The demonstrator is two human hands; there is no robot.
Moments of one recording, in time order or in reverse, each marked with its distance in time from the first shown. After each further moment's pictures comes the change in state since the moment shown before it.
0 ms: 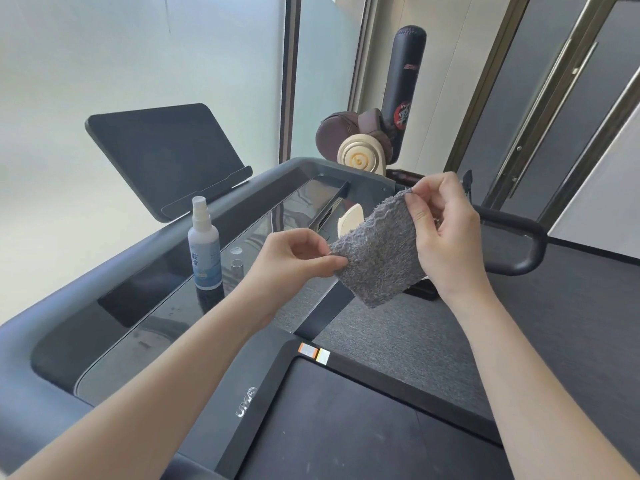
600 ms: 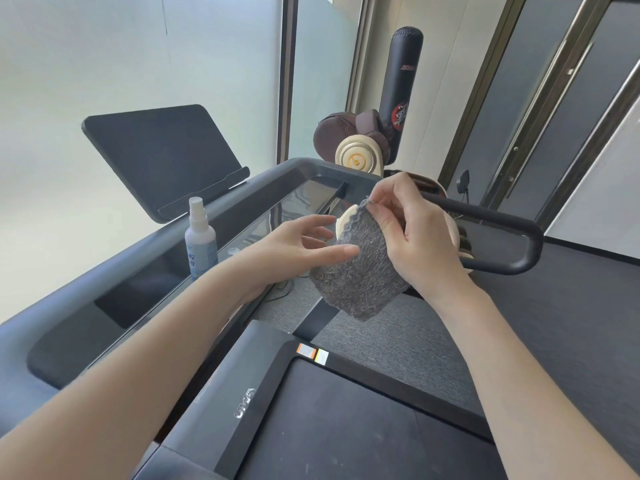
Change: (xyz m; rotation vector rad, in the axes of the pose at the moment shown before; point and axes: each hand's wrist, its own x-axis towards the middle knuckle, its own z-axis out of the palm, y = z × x) left_hand 0.014 0.028 -0.008 0.349 -0.230 -0.084; right_hand -0.001 -0.018 0.009 -0.145 -0.203 -0.154
